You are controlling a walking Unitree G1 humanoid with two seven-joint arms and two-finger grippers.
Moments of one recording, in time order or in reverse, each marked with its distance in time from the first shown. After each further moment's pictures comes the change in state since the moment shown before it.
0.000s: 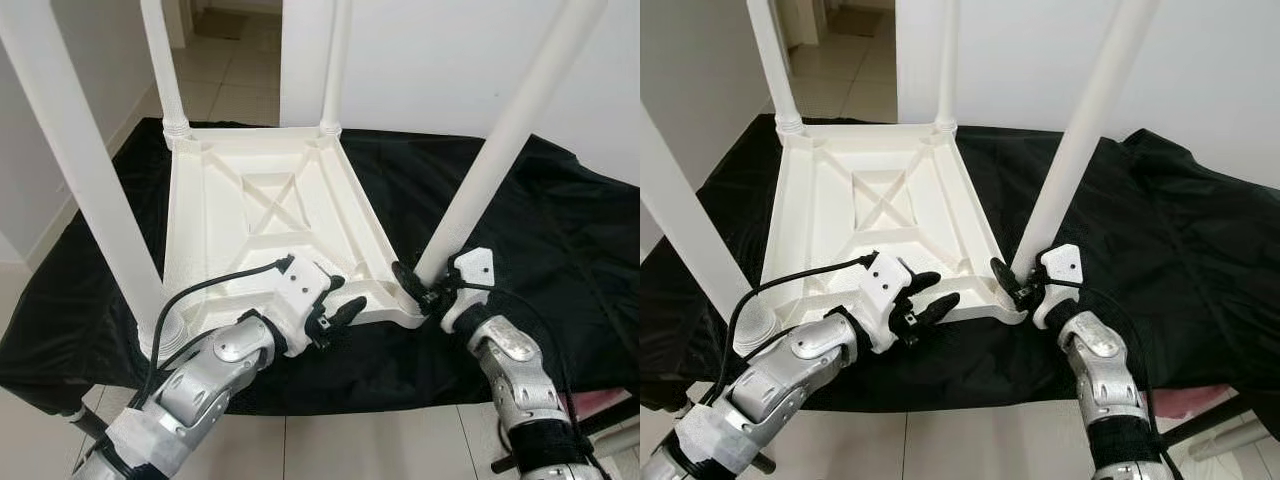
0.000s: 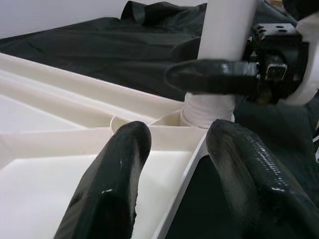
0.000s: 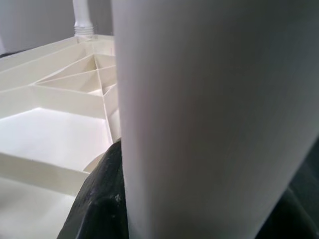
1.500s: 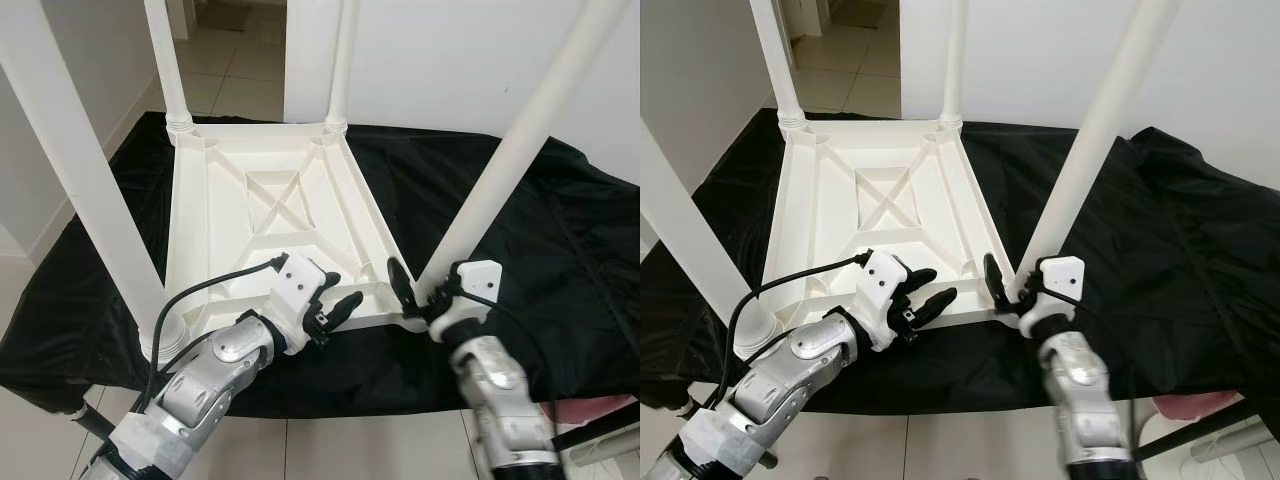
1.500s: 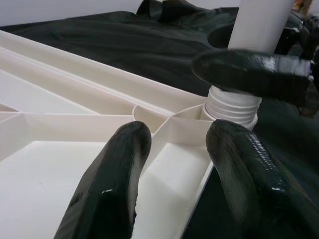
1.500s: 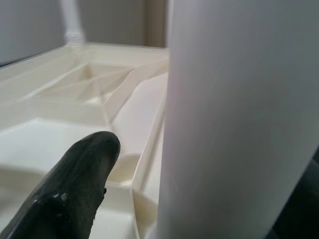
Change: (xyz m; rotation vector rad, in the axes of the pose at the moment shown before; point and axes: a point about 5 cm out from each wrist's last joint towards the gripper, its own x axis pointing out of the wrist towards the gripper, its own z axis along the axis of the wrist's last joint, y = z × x) left arm -0.003 0.002 -0.003 -0.035 -0.017 0.040; right arm -0.021 0.006 0.012 0.016 -0.037 -0.054
